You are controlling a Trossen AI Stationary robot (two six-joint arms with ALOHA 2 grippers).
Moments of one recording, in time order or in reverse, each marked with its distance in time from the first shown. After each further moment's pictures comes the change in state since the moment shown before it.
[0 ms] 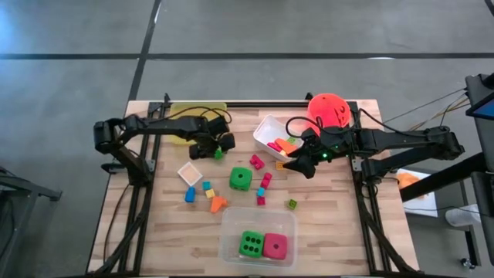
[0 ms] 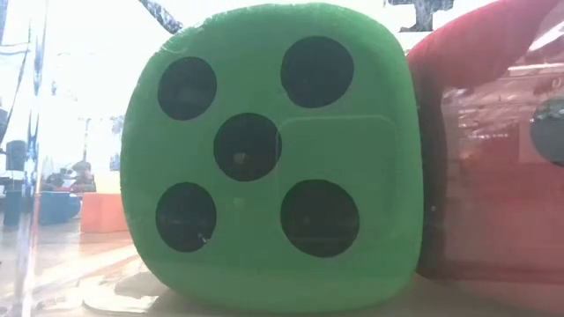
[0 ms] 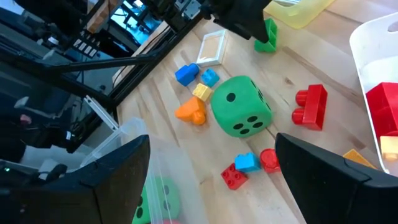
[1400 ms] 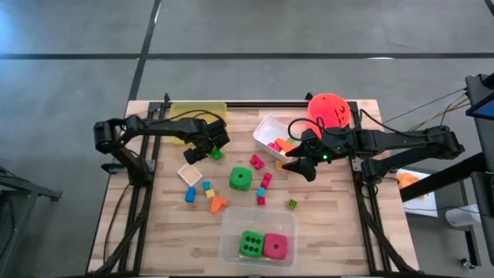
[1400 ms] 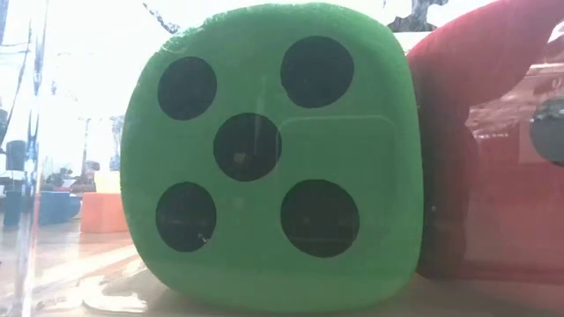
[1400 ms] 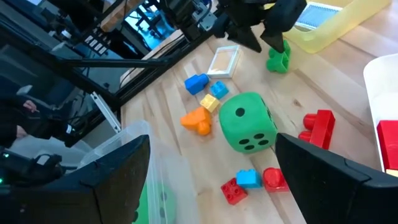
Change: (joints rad) left arm 0.001 0.002 -0.033 -0.056 -0.148 -0.297; right arm 0.022 0.000 0.000 0.059 0.018 -0.108
